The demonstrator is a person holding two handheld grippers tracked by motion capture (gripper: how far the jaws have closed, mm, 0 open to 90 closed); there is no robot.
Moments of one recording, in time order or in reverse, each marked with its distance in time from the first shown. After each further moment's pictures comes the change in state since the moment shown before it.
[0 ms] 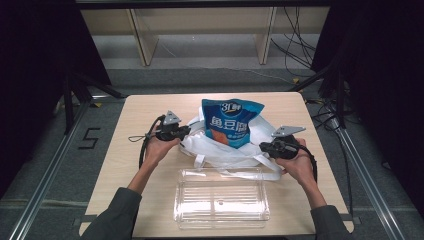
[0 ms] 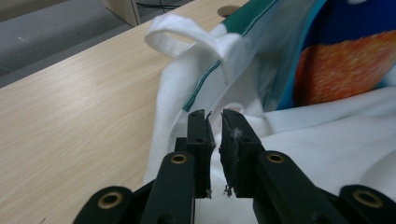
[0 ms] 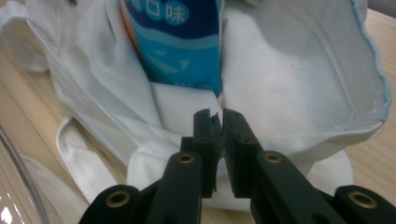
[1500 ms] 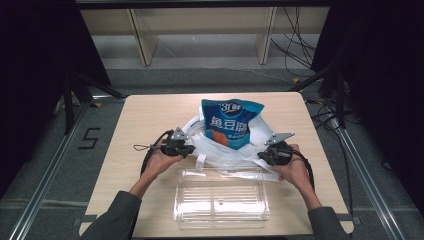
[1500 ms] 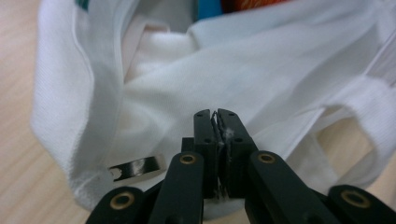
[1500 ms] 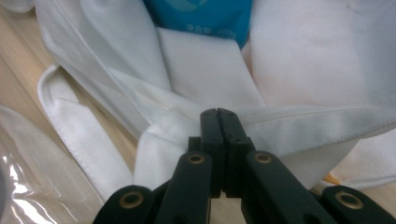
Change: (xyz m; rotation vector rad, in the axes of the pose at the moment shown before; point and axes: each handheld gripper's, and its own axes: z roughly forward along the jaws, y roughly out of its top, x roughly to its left) left arm -0.026 -0.038 0.017 0.191 -0.117 0.097; right arm 0.009 -0.018 0.024 0.150 0.008 -0.044
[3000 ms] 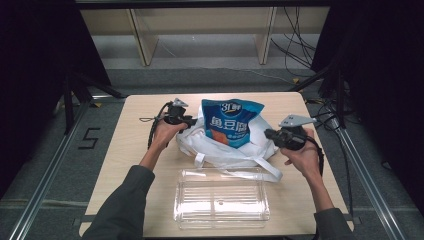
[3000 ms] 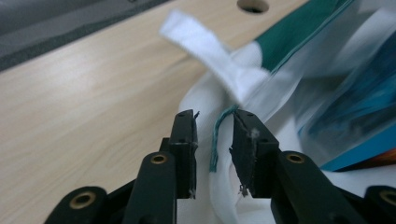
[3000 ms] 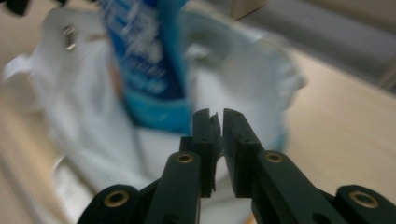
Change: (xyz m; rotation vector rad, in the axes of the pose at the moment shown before) left arm 0.063 0.069 0.008 -0.105 0.093 -0.172; right arm -0.018 0.040 -0.060 -0.271 -0.123 0.002
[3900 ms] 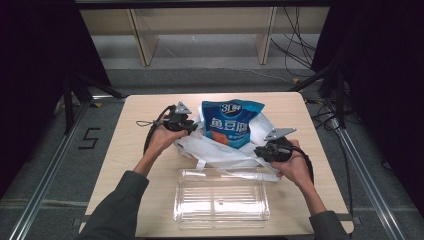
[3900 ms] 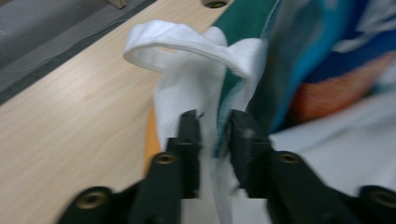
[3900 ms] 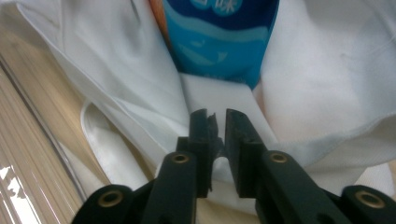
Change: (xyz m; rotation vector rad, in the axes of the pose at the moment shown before) left arm -0.028 0.009 -0.025 0.067 0.019 0.173; right arm 0.029 -0.030 0.031 0.215 0.149 -0.045
